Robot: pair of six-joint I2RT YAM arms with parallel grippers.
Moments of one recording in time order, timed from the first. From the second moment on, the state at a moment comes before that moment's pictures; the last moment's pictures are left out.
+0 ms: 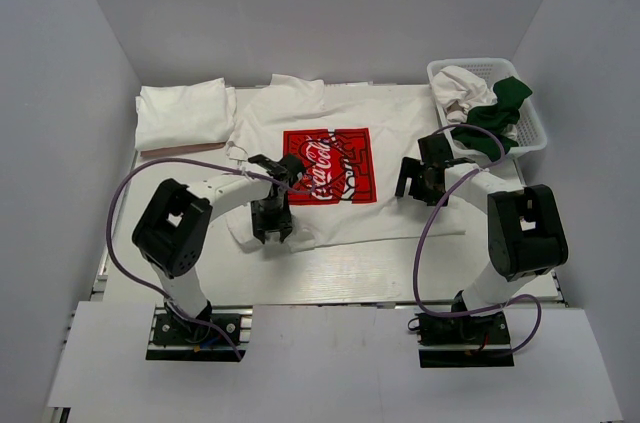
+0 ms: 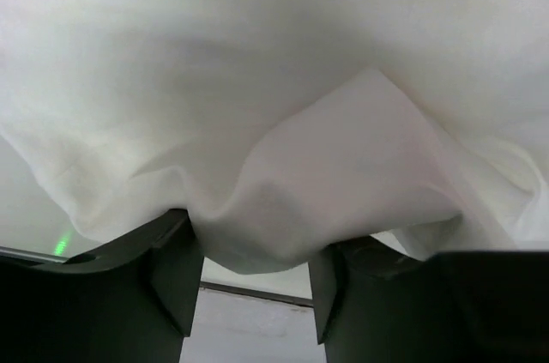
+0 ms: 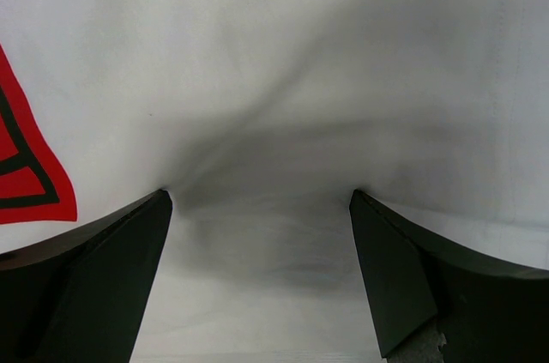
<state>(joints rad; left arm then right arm) -0.63 1.76 1.15 -0.97 -0.13 -0.78 0.24 1.64 0.93 -0.38 0.05 0.39</state>
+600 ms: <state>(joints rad) -0.63 1.57 1.08 -1.15 0.01 -0.74 0.24 1.66 0.95 -0.40 0.06 0.39</state>
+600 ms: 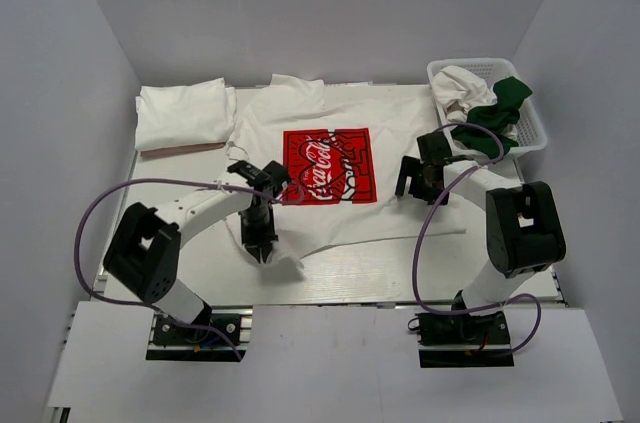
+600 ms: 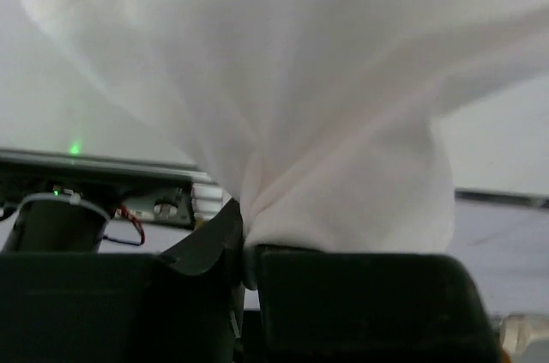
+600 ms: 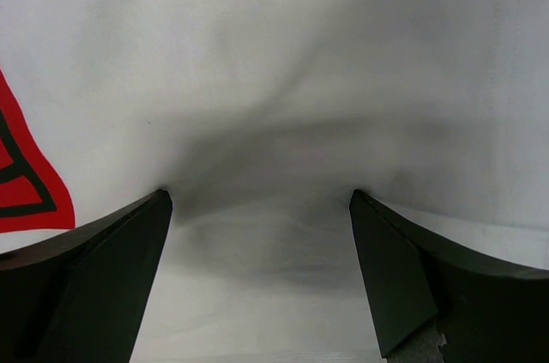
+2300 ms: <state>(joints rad) -0.35 2.21 1.74 -0.89 -0.12 -0.44 0.24 1.83 1.11 -0.30 0.15 0.28</state>
